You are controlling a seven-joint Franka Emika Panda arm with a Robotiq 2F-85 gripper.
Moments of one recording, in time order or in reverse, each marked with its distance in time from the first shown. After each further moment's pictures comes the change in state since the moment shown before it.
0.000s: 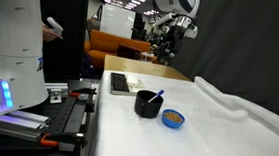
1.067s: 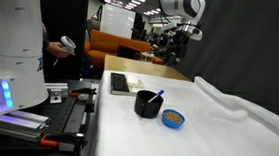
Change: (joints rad) arm 0.002 0.138 -0.003 0.170 0.072 0.088 0.000
